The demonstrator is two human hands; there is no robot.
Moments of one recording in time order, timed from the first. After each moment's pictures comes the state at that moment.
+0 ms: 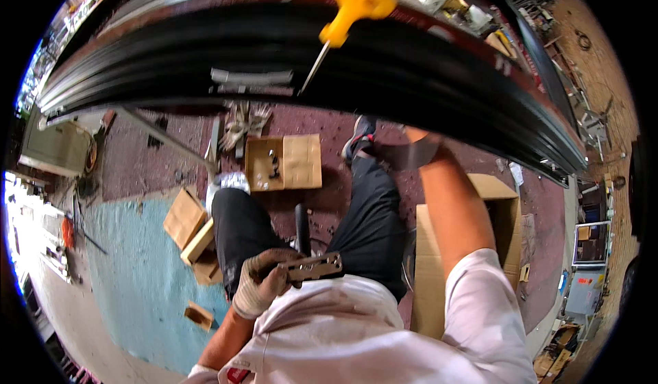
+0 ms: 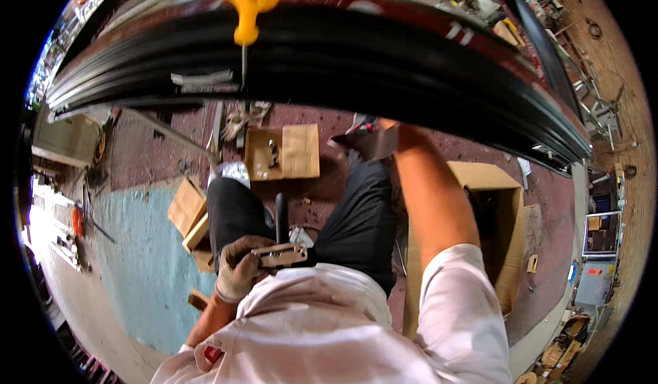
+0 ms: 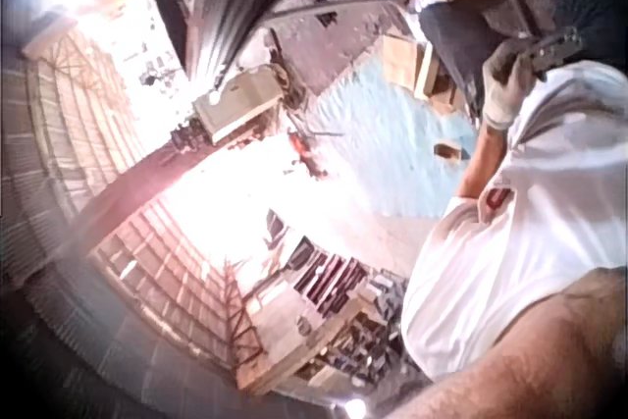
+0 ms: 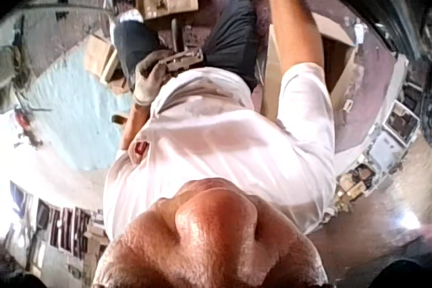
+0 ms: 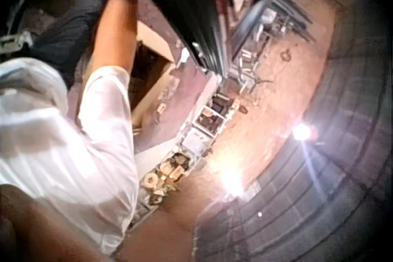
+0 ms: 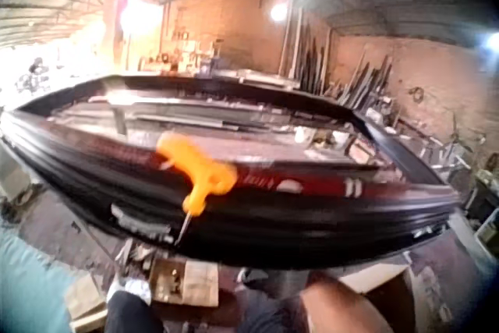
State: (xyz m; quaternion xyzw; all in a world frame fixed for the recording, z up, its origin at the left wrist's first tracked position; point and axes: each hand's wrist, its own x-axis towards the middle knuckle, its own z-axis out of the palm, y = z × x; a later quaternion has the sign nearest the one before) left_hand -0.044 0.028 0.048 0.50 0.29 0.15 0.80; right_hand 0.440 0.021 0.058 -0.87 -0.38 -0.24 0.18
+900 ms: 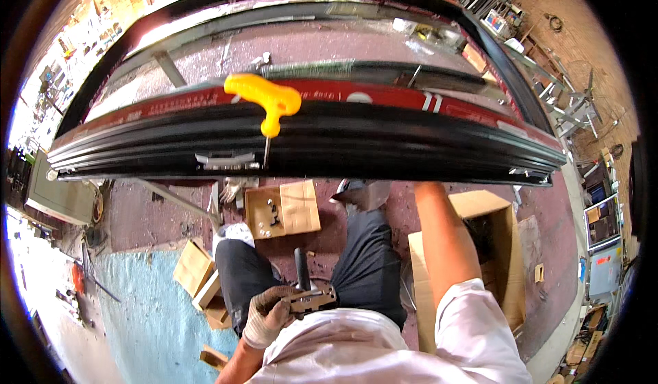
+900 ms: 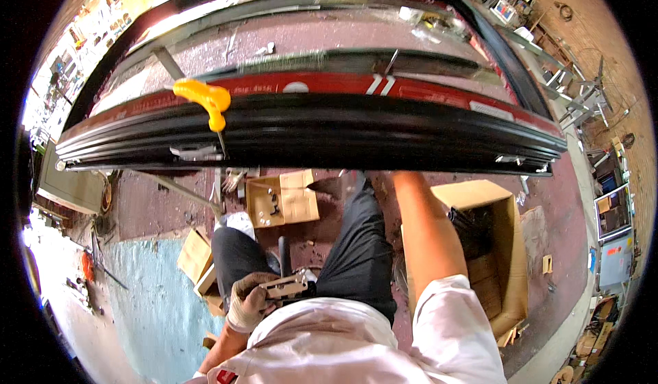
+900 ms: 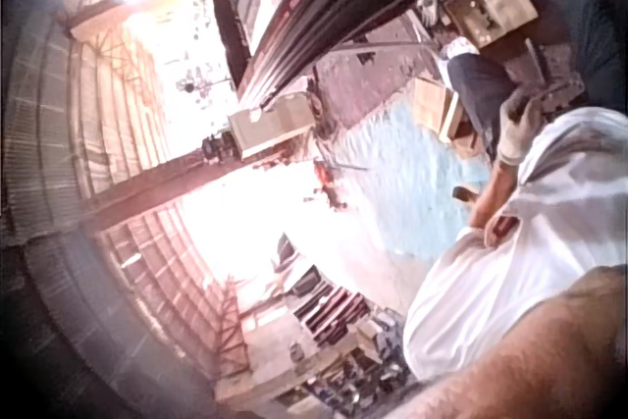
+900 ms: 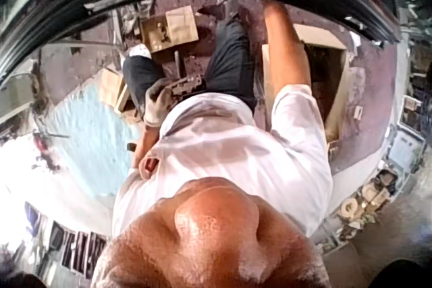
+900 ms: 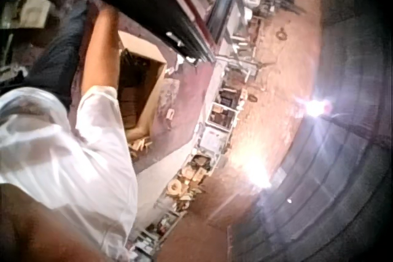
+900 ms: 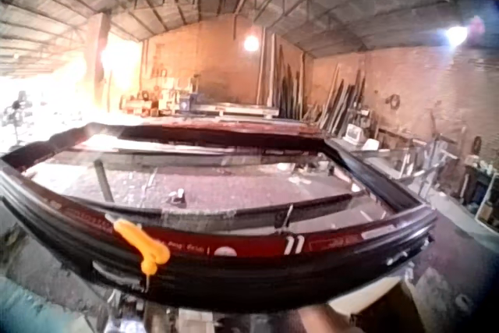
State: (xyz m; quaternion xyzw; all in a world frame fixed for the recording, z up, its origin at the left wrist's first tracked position) left_hand -0.035 0.024 0.058 0.47 0.33 0.12 0.81; right_hand 0.434 0.018 0.053 -0.89 -0.36 -0.18 0.21
